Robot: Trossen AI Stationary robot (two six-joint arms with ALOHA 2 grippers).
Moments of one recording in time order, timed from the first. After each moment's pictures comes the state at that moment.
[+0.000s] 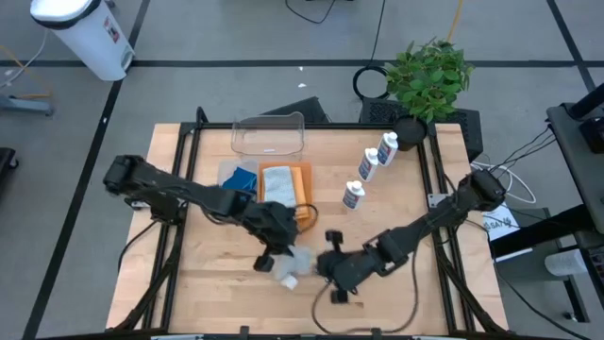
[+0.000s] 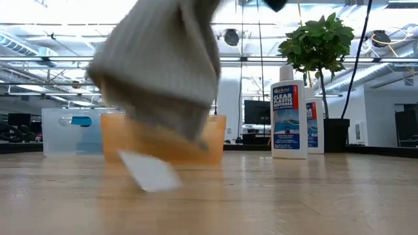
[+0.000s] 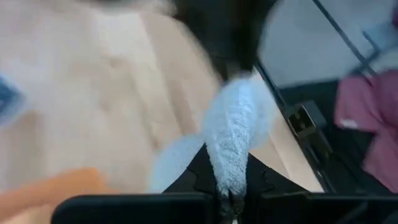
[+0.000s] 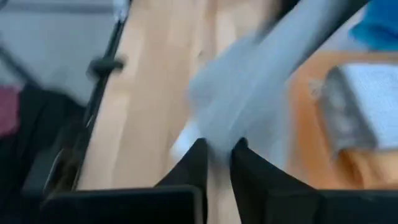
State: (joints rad) left arm -0.25 1.57 1.28 -0.44 0.24 -0.05; right arm 0.56 1.73 1.36 -0.40 0.28 0.38
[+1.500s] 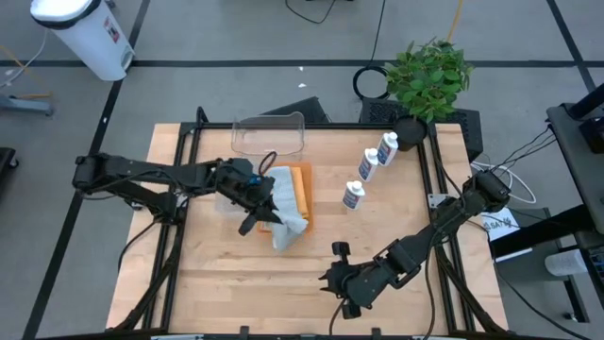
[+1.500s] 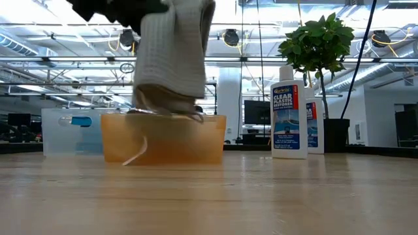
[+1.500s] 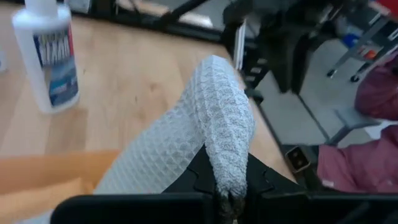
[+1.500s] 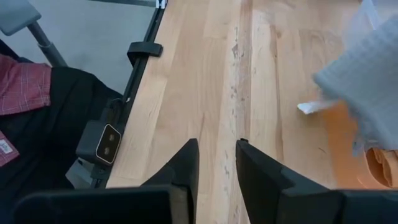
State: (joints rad) left arm 0.05 1.24 0.83 -0.04 0.49 -0.17; right arm 0.63 1.70 1.35 -0.38 0.34 0.35
